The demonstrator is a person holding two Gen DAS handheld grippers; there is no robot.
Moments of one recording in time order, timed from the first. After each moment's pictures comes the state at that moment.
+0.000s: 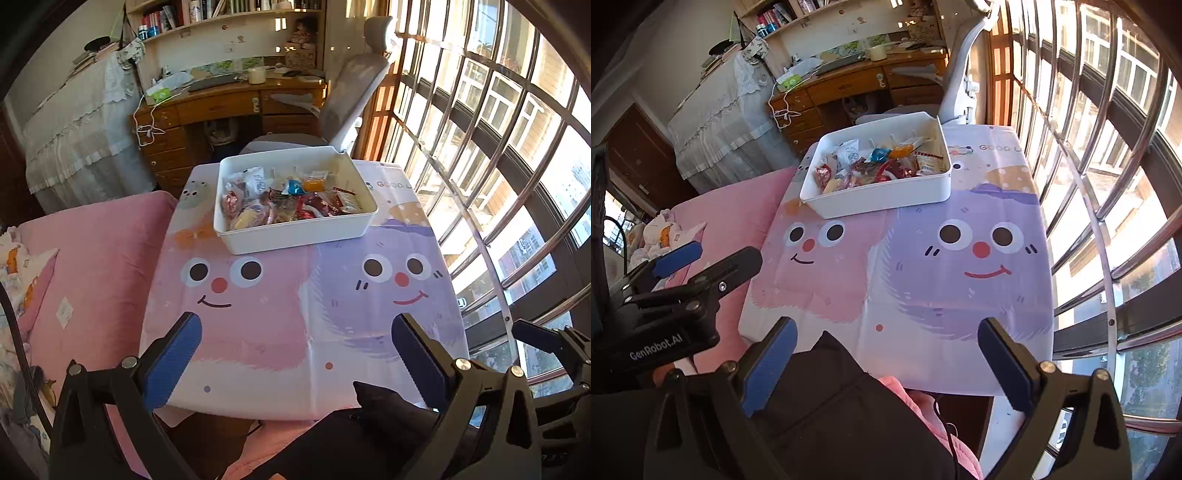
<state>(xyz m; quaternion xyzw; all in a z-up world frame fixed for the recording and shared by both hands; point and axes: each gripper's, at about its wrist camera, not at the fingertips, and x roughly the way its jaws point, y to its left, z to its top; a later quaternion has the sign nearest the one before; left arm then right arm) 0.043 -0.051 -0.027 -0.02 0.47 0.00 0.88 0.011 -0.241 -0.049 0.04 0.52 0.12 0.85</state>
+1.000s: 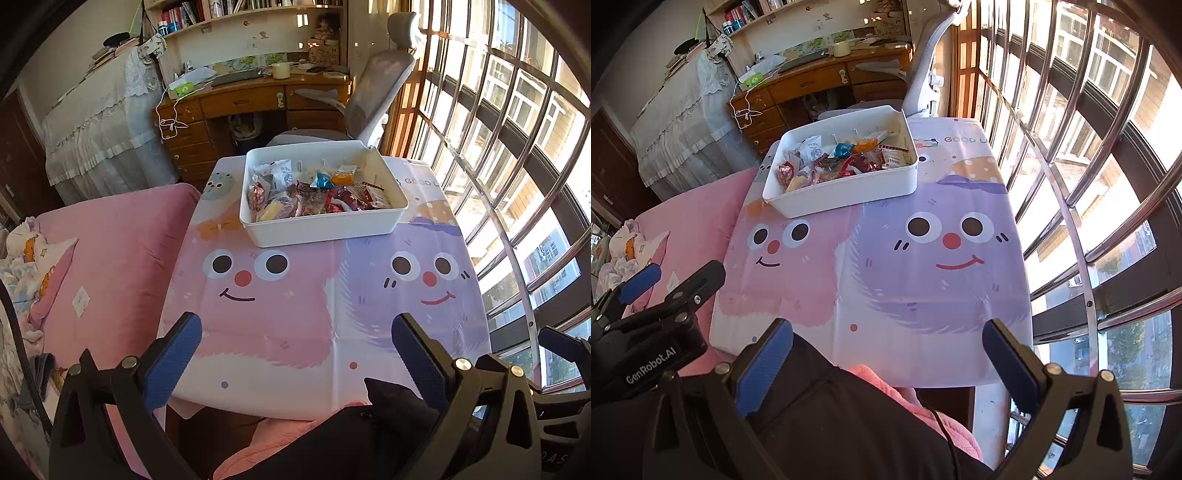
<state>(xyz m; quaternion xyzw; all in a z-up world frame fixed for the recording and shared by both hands) 0.046 -0.041 -0.042 -0.01 0.47 0.04 0.88 0.018 -0.229 -0.062 0.02 0.54 0.06 0.84</state>
